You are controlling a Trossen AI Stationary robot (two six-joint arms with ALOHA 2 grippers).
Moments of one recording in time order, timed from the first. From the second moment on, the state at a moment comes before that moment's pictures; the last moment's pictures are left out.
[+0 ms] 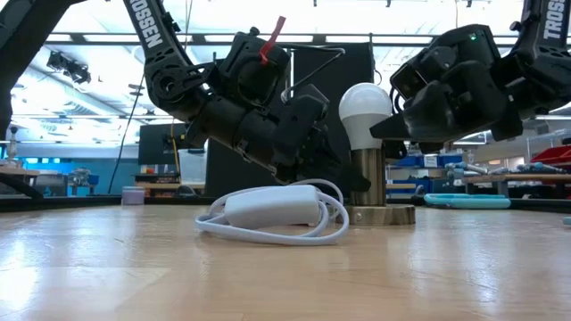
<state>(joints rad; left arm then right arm) -0.02 2.07 0.96 0.66 0.09 -0.20 0.00 1.64 0.31 1.09 -0.26 0.07</state>
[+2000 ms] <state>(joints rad) -0.02 2.07 0.96 0.64 0.02 -0.22 0.07 1.64 0.28 1.11 -0.02 0.06</state>
